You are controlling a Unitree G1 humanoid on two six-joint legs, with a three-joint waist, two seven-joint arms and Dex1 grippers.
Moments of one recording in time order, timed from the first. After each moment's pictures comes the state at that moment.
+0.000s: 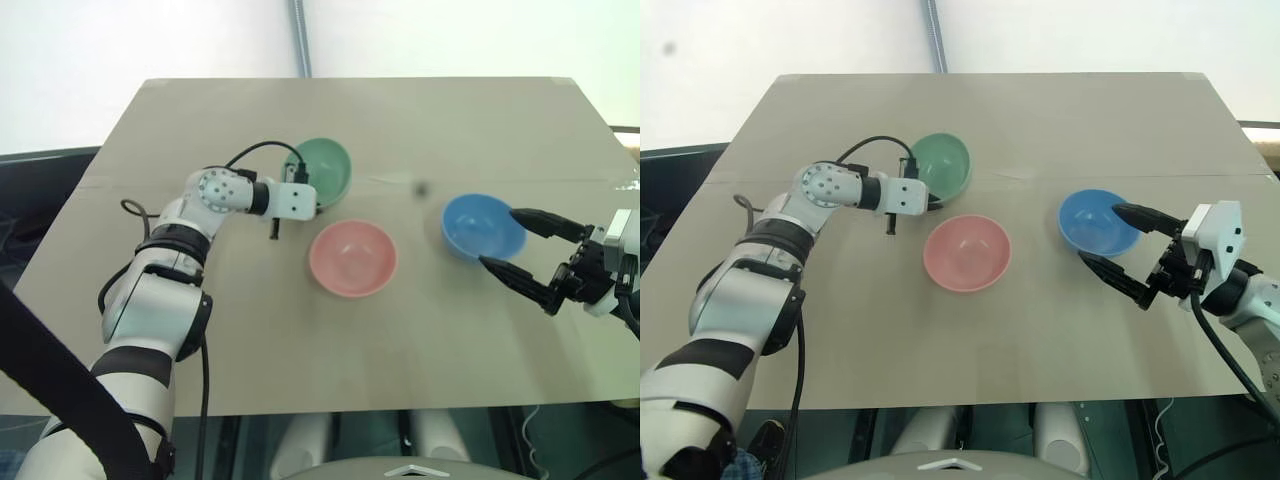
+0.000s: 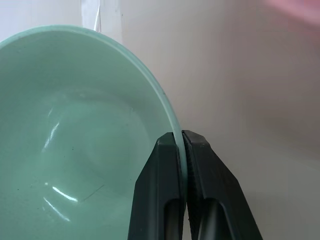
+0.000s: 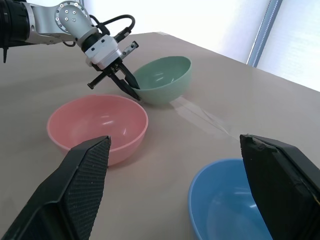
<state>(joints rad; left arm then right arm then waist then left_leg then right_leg) -1.12 0.57 -0.32 1.13 0.32 -0.74 -1.04 0.07 -0.78 -0.40 -0.57 0.73 0.41 0.82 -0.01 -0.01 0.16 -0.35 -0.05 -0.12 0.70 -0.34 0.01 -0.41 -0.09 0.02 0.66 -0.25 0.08</state>
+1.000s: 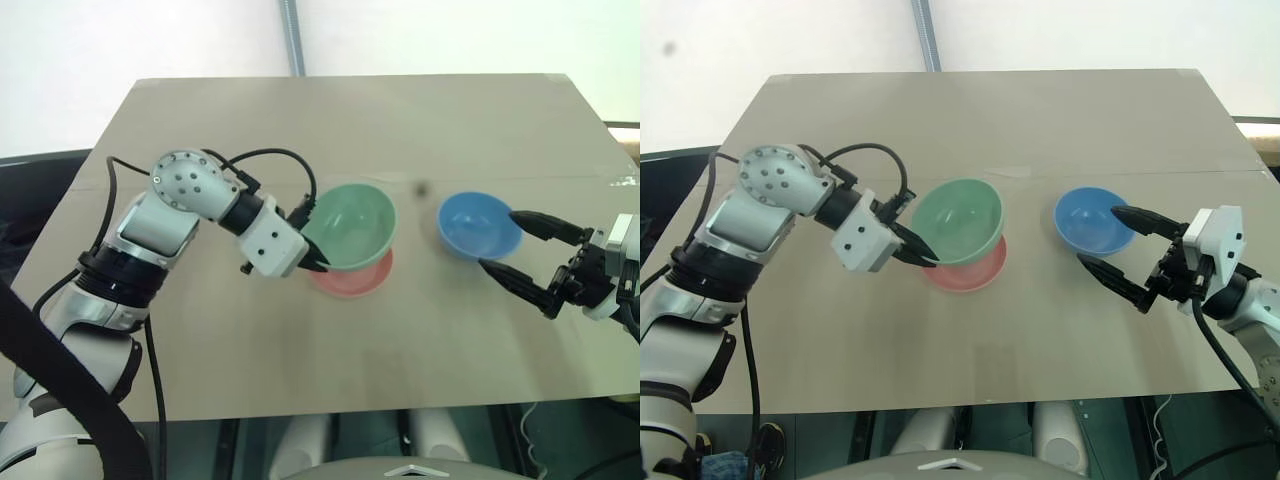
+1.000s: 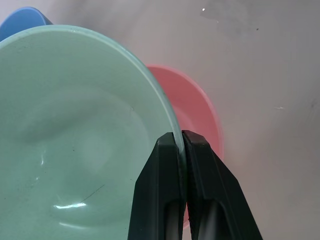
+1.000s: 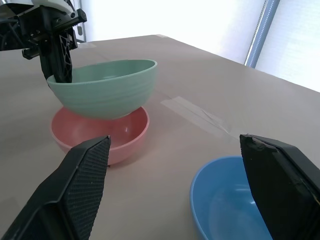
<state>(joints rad) -0.86 0.87 -0.43 0.10 -0.22 -0.36 -1.61 0.08 -0.75 -0.40 -0.57 0.72 0.38 0.84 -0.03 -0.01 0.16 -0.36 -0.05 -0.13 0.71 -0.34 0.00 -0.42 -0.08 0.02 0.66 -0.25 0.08</state>
